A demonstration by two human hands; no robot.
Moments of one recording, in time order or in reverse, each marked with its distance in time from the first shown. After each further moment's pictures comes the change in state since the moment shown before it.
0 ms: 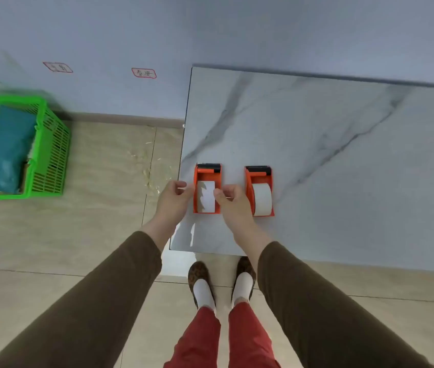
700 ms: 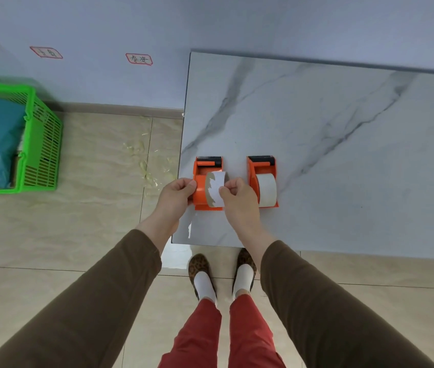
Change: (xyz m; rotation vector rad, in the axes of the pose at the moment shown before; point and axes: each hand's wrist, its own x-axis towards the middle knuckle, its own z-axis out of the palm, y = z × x) left_hand 0.000 -0.011 -0.004 -0.217 -0.140 -0.021; right_hand -0.013 -0.003 0.009 -0.264 0.170 -0.108
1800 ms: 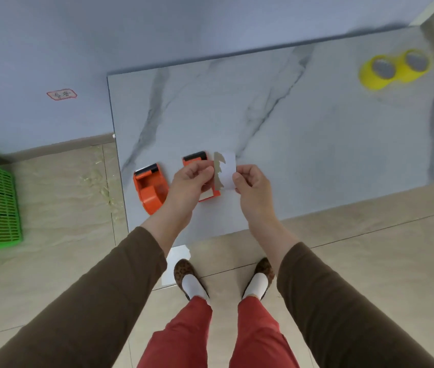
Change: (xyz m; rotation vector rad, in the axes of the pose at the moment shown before) left_hand -0.074 0.046 0.158 0.096 -0.320 0.206; right_hand -0.043 0.032 -0.163 0.504 0.275 -0.003
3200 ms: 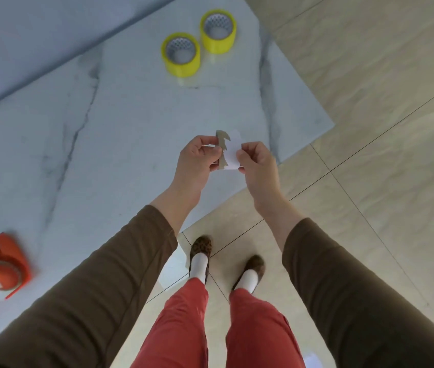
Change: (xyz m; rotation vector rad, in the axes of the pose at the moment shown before) left_hand 0.103 -0.003 0.549 0.263 -0.260 -0.016; right_hand 0.191 0.021 -0.493 0.145 0.313 0.135
